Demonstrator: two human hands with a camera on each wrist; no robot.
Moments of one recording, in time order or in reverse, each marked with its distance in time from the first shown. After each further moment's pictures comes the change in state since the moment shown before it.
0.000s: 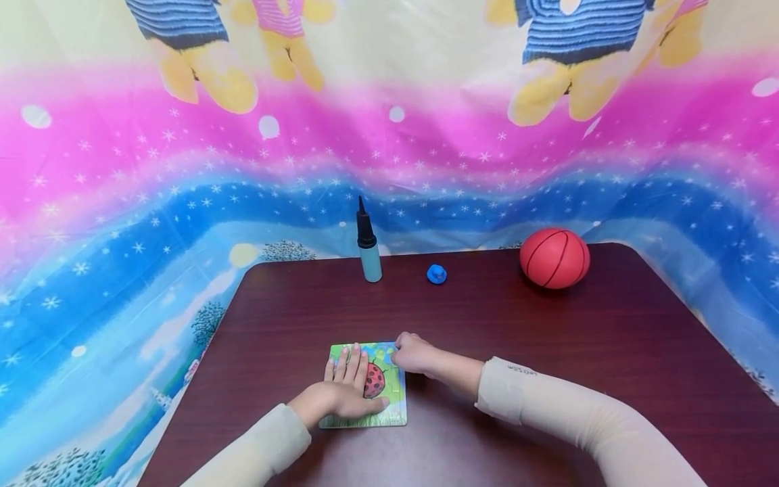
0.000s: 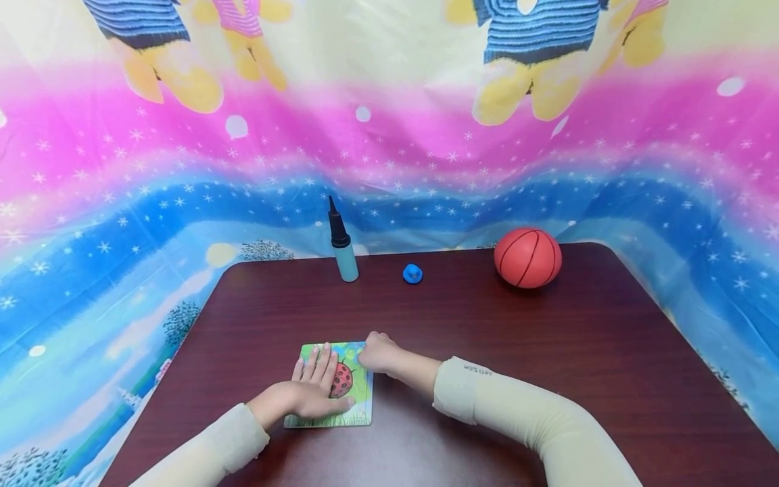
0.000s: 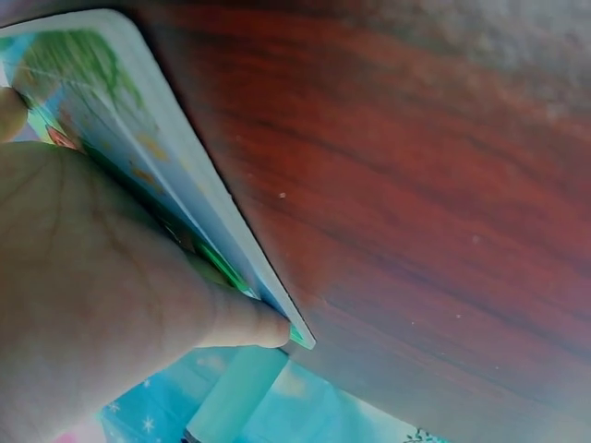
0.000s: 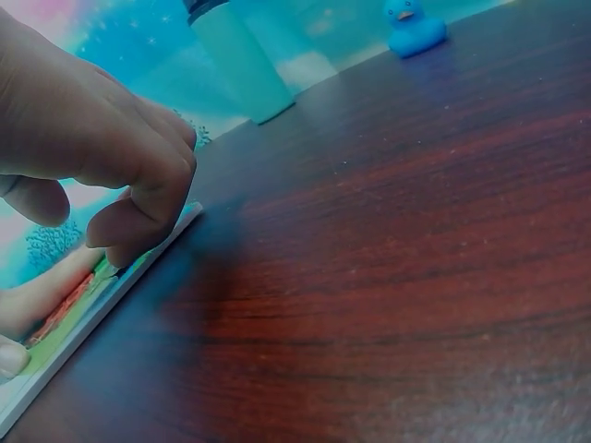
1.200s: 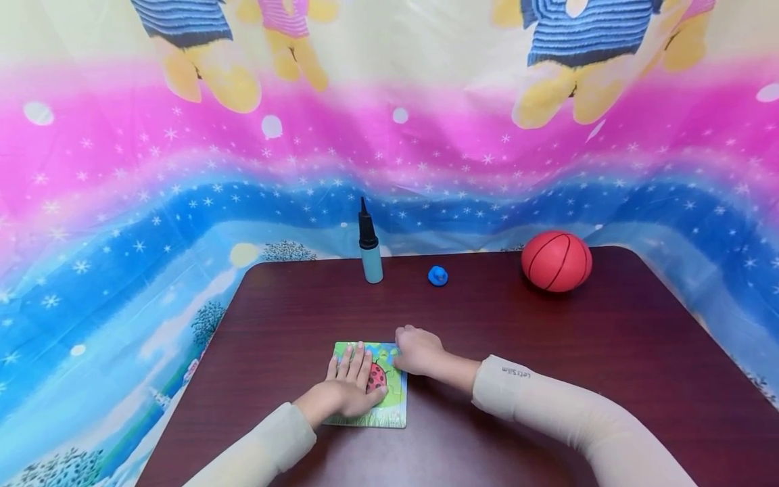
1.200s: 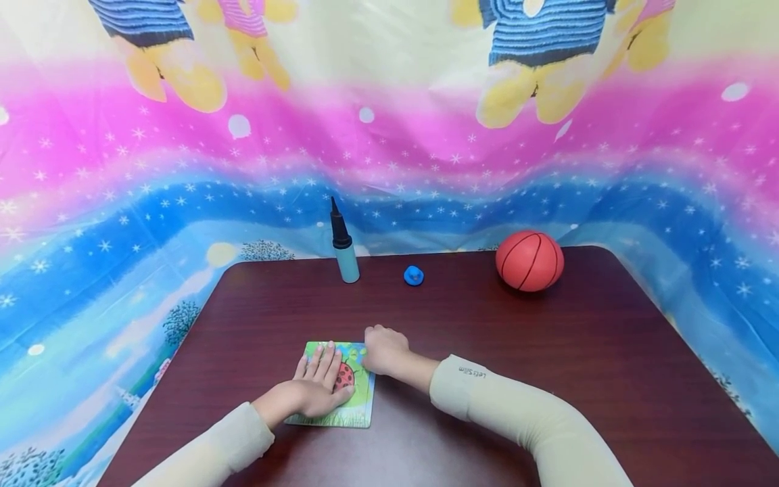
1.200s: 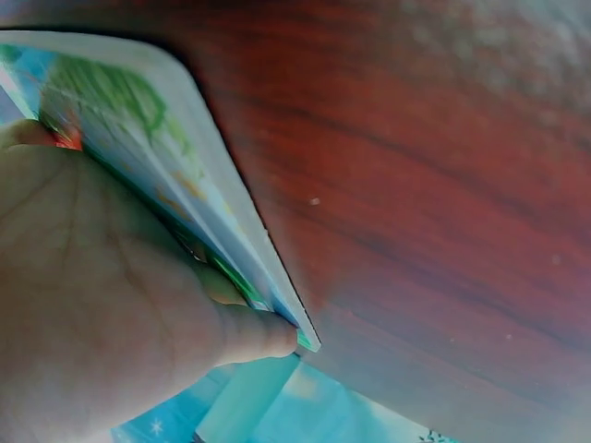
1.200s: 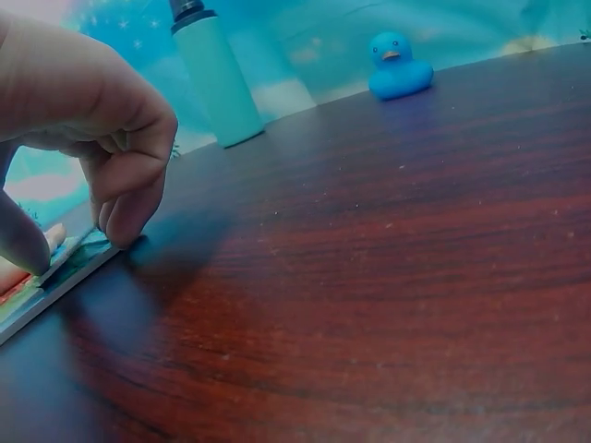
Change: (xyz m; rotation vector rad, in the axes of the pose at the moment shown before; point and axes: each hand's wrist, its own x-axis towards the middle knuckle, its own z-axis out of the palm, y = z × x) left_hand 0.004 0.004 -0.002 0.060 0.047 -0.022; right_hand 0.014 0.004 -0.002 -0.525 0.124 -0.172
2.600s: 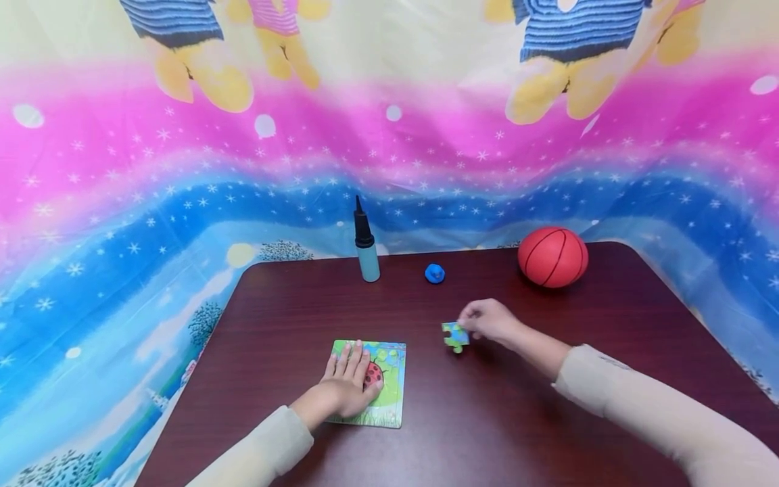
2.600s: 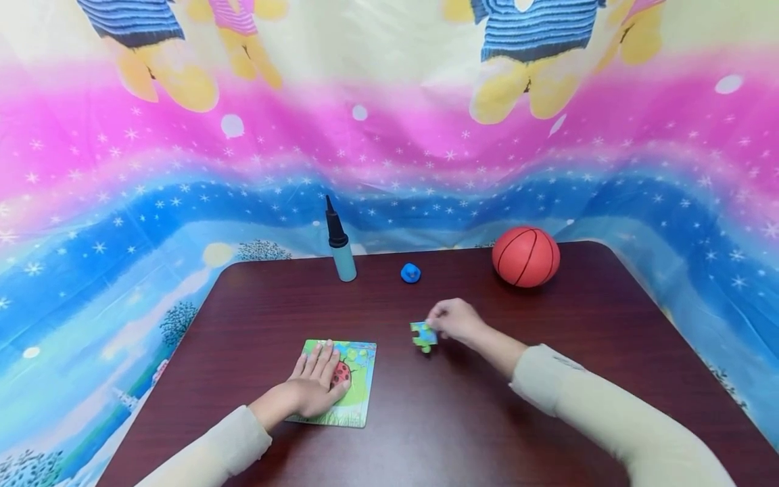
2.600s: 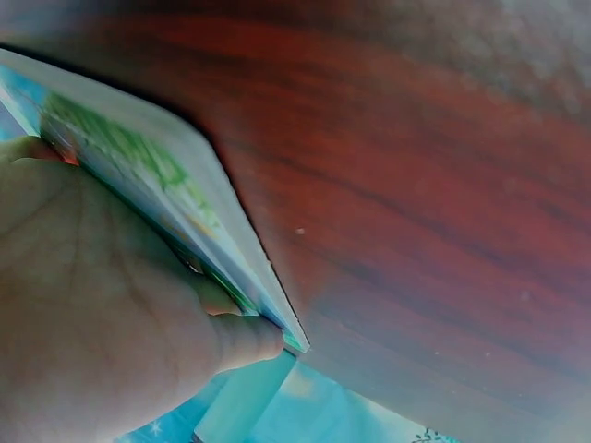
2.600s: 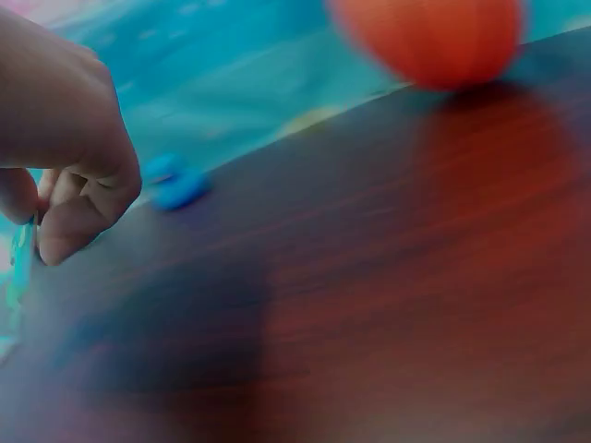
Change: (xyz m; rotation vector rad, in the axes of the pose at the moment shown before) left_hand -0.001 0.002 0.003 0.025 0.070 0.018; right_hand -0.034 0.127 -0.054 0.671 0.052 0.162
